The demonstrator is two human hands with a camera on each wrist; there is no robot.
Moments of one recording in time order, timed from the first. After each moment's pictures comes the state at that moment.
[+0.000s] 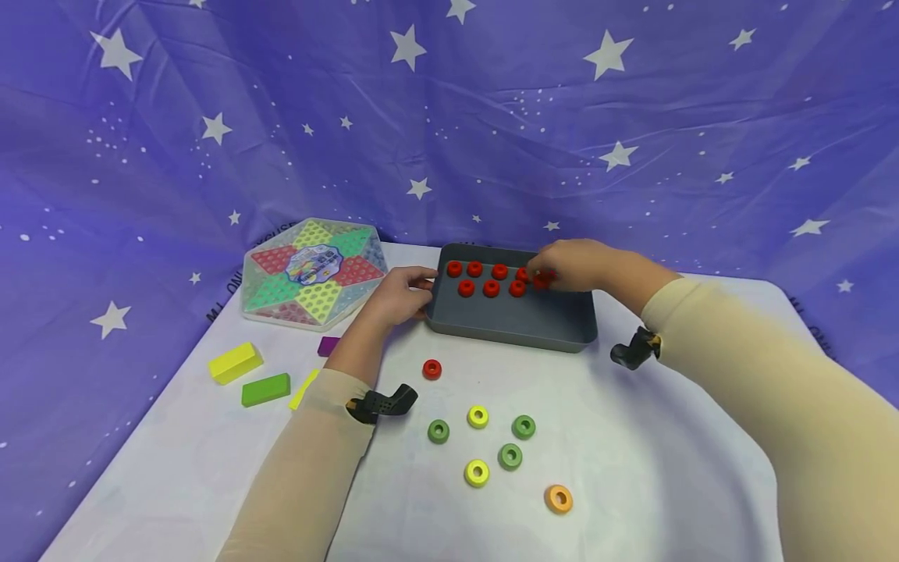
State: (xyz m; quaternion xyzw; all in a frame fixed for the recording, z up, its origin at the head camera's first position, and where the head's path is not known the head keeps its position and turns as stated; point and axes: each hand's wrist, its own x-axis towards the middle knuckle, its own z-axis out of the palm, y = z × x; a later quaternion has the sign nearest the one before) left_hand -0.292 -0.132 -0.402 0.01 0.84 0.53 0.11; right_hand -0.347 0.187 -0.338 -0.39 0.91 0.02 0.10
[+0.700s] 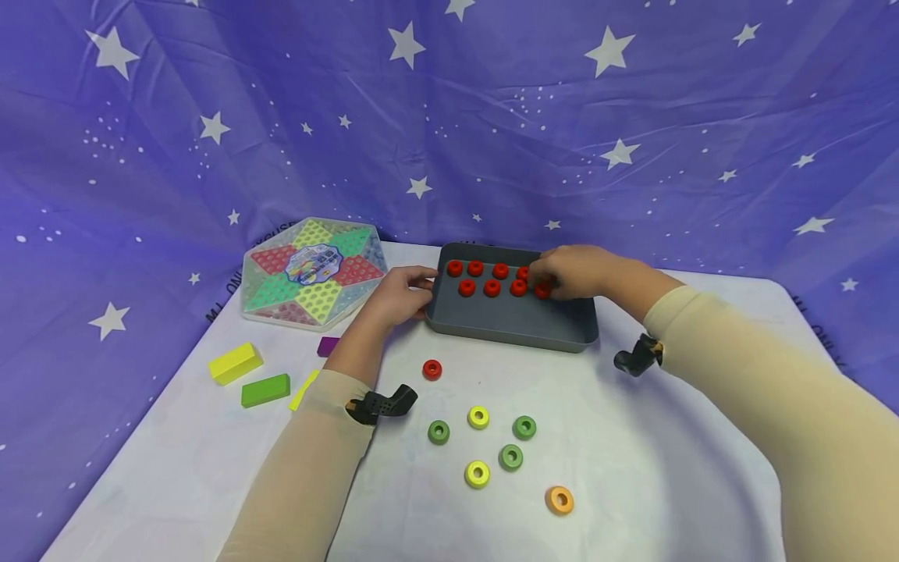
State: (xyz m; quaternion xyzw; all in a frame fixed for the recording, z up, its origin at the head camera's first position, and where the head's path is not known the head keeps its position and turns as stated) left_hand -0.292 -0.133 -0.402 0.01 0.84 0.54 0.11; right_hand -0.348 0.194 -0.352 -0.39 0.91 0.01 0.10
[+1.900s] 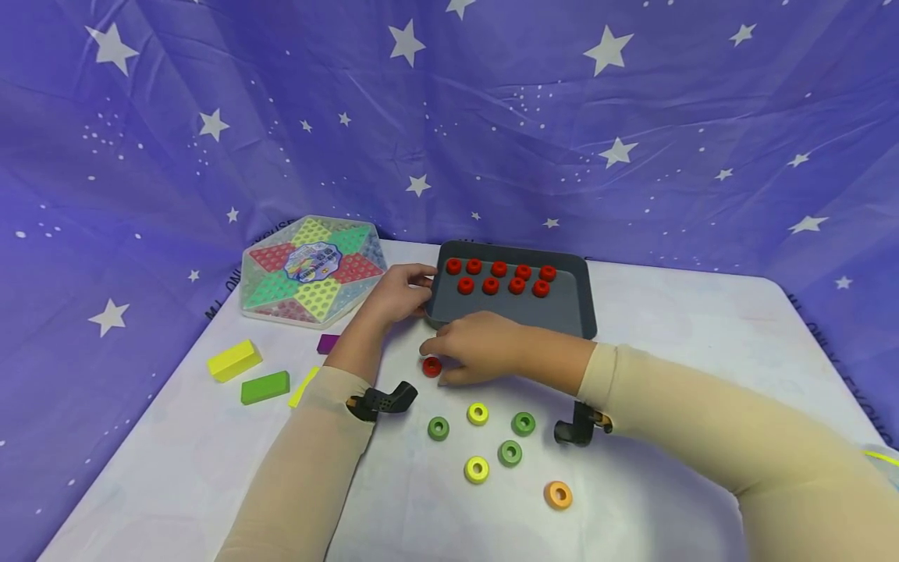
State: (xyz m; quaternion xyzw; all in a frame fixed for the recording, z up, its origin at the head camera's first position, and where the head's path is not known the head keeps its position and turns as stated) left_hand -0.292 -0.134 -0.402 0.02 0.84 0.54 0.11; right_hand -0.234 0.057 -0.372 -0.54 0.84 0.01 0.08
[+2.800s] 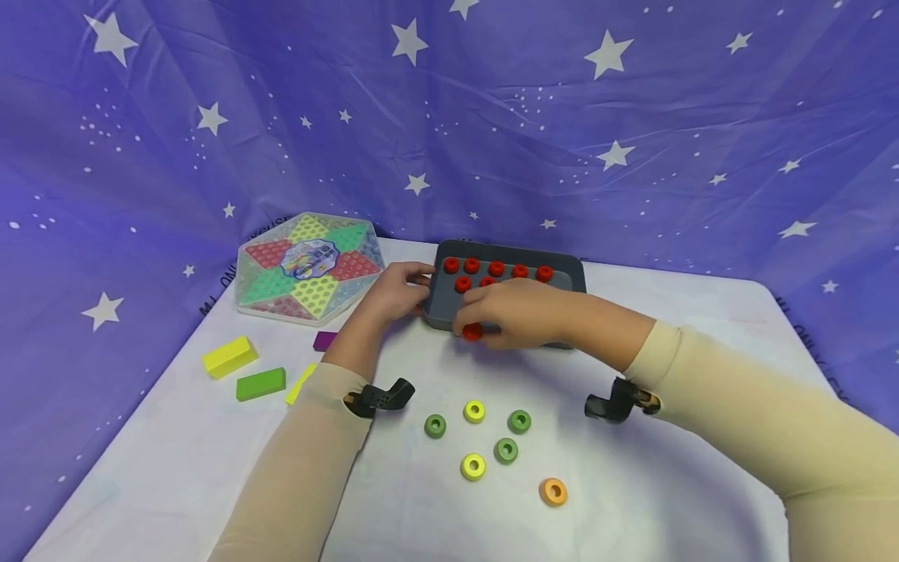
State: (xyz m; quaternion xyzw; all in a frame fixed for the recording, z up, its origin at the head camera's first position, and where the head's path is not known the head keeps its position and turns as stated) left_hand -0.296 -0.136 -0.407 0.03 0.83 0.55 0.11; right_hand -0.250 0.101 -0.321 -0.52 0.85 -0.03 0.11
